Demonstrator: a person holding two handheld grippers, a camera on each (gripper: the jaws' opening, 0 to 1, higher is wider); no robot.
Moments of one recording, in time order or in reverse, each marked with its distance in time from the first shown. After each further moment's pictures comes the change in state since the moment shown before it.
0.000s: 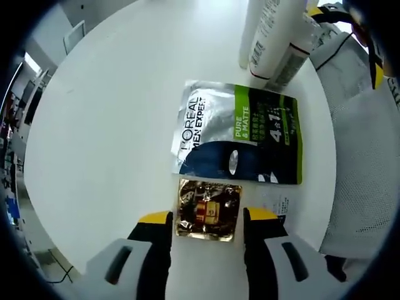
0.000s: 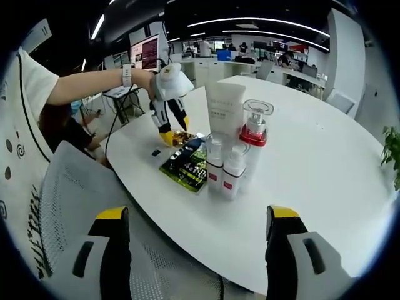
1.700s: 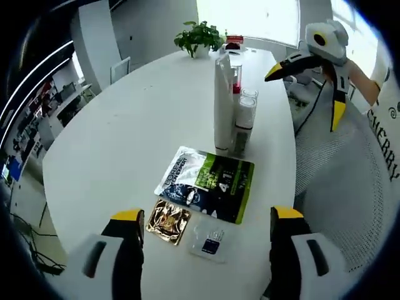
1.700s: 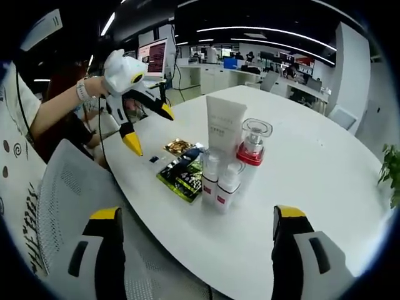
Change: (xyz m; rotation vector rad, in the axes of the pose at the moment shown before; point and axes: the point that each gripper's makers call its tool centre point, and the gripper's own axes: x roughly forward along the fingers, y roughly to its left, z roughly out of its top) left arm -0.083 -0.072 0.033 -0.183 -0.443 0.150; right arm -0.001 -0.009 0.020 -0.085 -0.038 -0.005
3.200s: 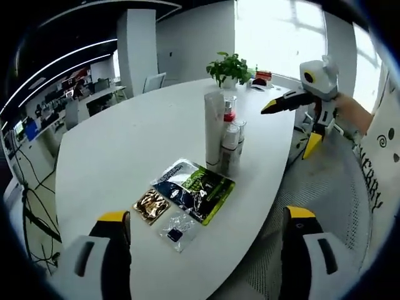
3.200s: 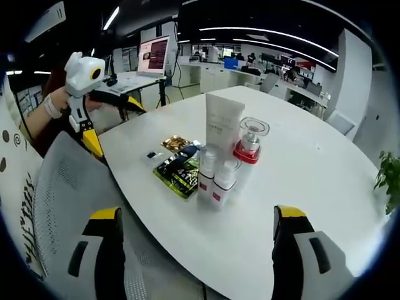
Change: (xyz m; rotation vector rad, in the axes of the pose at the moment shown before) left arm -0.046 -0.047 -0.009 -0.240 -0.193 0.130; right arm -0.005 0.000 -0.003 -0.035 -0.005 -0.013
